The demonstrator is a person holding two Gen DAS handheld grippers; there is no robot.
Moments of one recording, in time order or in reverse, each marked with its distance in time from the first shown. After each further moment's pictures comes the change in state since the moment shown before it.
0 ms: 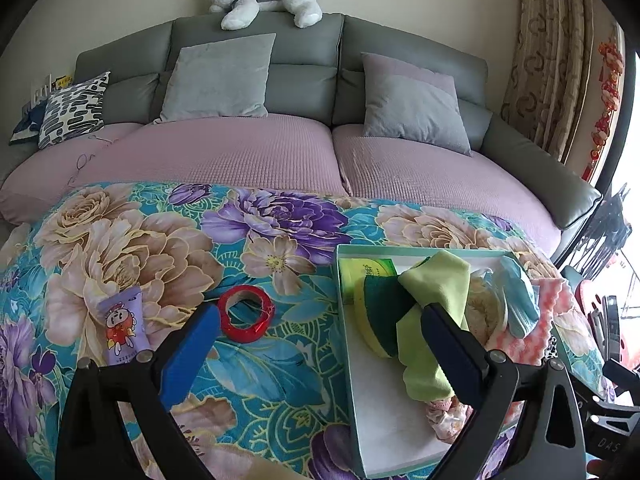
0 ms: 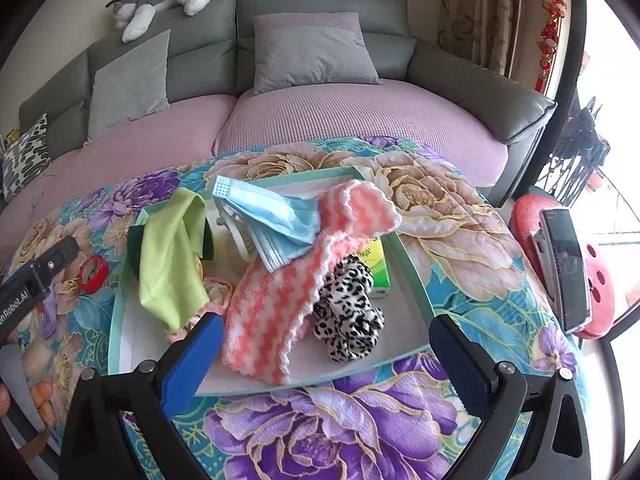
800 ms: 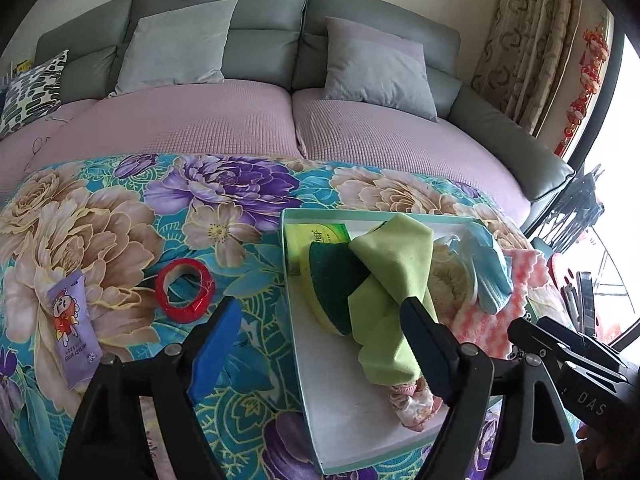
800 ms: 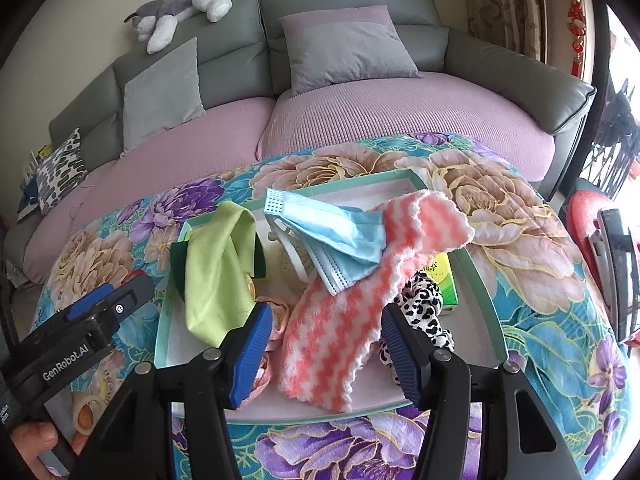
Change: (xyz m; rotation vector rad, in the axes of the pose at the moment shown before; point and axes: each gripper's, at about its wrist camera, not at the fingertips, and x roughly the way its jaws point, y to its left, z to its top) left arm 0.026 -0.020 -0.003 0.019 0.132 -0.139; right arm 0.027 0.016 0.024 0.034 -0.002 0.218
